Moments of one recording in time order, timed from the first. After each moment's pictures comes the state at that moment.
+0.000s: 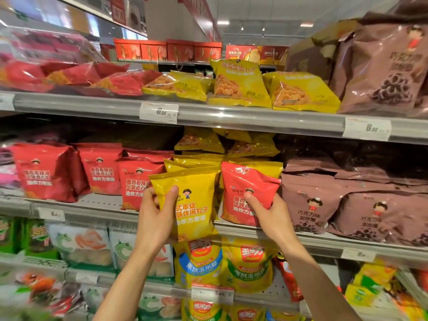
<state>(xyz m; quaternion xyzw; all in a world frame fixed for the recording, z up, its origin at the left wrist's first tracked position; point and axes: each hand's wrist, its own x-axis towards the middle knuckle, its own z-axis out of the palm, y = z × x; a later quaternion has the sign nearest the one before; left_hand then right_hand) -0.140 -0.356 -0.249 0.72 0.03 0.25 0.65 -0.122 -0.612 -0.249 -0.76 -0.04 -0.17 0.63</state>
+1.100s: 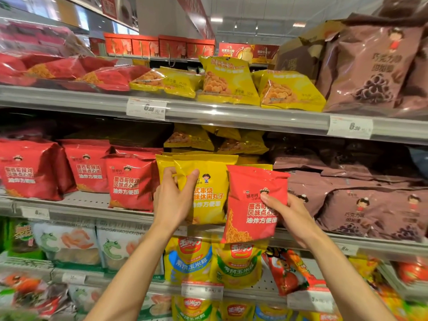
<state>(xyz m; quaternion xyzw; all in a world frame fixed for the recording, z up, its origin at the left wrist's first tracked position) -0.111 -0.406 -0.227 0.81 0.01 0.30 0.51 -0.145 -0.671 -0.226 -0.72 -0.06 -0.04 0.69</state>
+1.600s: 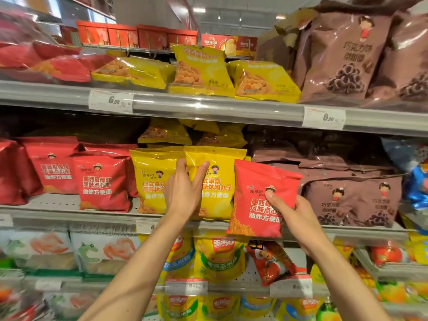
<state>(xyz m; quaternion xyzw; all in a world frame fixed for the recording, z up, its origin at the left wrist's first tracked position) -0.084 -0.477 -0.228 0.84 0.00 0.31 0.45 -0.170 -0.712 -0.231 -0.73 0.02 -0.13 0.68</state>
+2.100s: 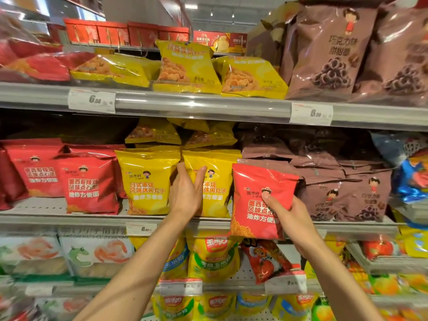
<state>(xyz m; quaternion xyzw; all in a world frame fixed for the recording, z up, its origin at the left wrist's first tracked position) -0.069 -0.504 -0.247 0.86 -0.02 0.23 0.46 -0.170 -0.724 -0.242 -0.71 0.04 -0.14 0.68</state>
